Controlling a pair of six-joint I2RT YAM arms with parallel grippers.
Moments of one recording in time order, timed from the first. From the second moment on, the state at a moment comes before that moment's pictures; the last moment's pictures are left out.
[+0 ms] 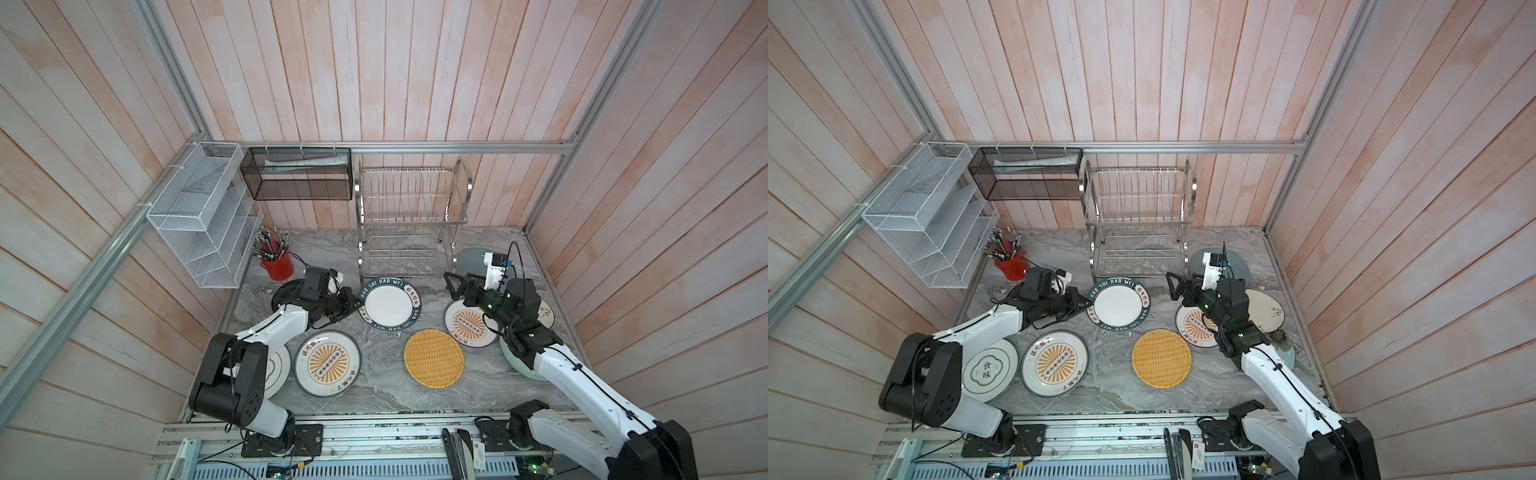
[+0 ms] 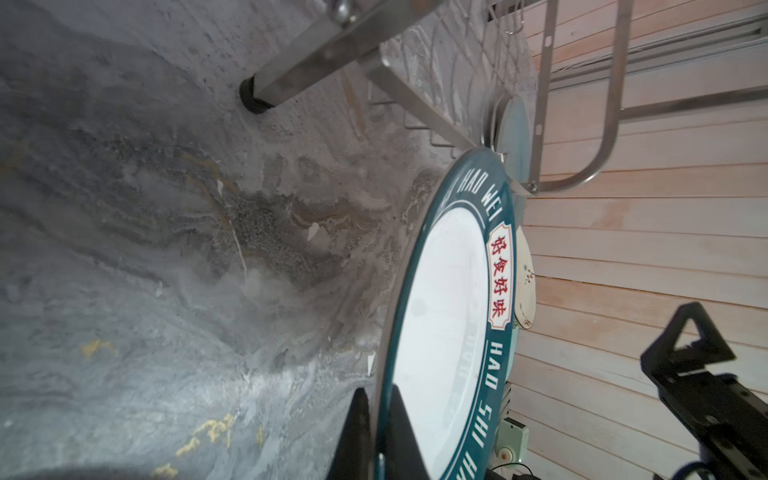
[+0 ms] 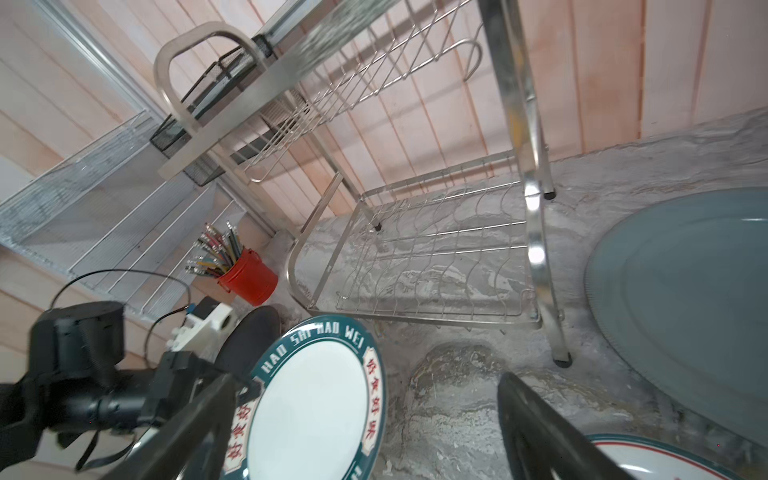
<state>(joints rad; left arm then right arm) -0.27 1.46 0.85 -0.17 0.59 -0.76 0.35 1.00 0.64 0.19 -0.16 0.54</state>
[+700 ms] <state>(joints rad) -0.23 1.41 1.41 -0.87 0.26 -0.72 0.92 1.20 0.62 0.43 0.02 -0.38</state>
